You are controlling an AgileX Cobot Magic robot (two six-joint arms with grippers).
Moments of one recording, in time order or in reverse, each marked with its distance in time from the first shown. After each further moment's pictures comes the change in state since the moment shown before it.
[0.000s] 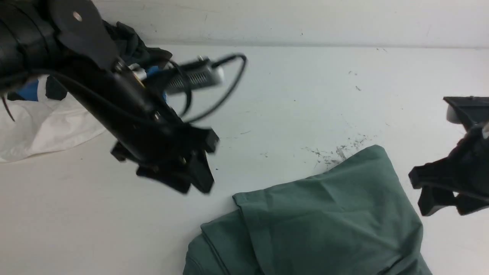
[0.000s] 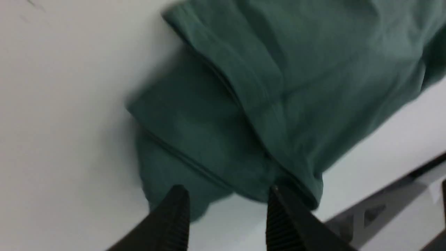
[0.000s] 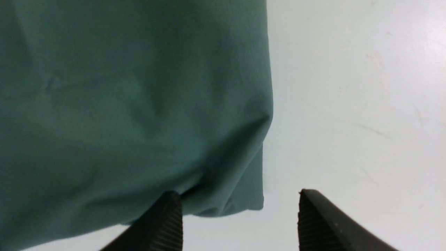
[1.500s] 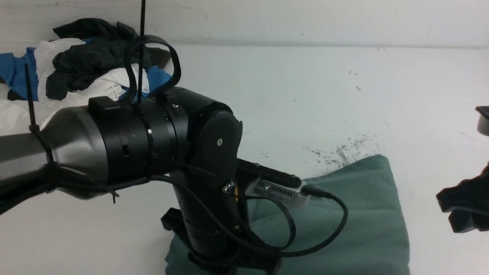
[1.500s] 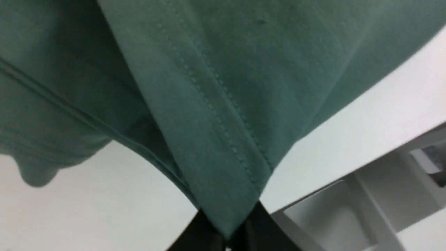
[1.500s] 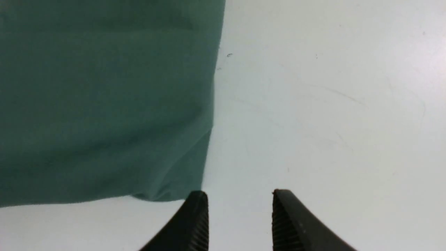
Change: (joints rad) right arm 0.000 -0.152 0.098 -0.021 0.008 -0.029; left arm -0.416 0.052 0.095 0.329 -0.032 -0.305
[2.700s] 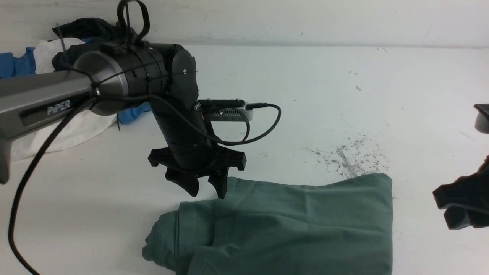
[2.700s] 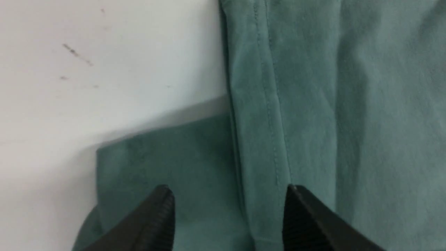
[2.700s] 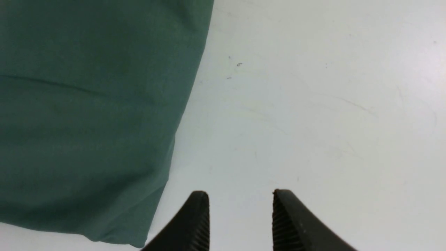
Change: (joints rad) right arm 0.000 0.000 0.000 0.018 -0.023 -0.003; left arm 0.345 0.314 -0.294 -0.083 -0.094 0.091
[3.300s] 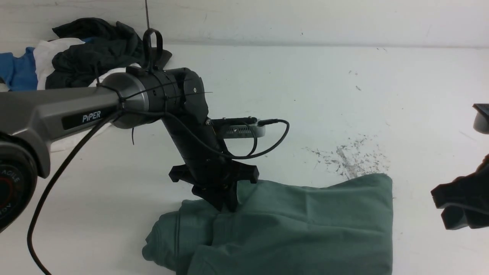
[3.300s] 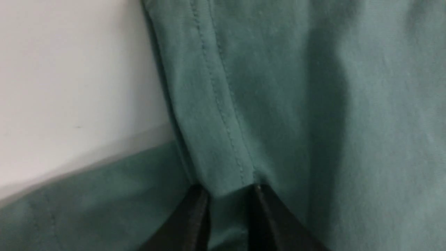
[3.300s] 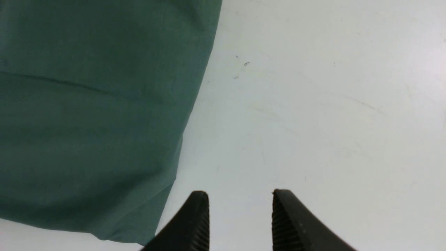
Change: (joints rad) right arm 0.000 0.000 0.000 0.018 -0.002 0.000; left arm 0.002 0.078 0.000 -0.162 -0.050 0.163
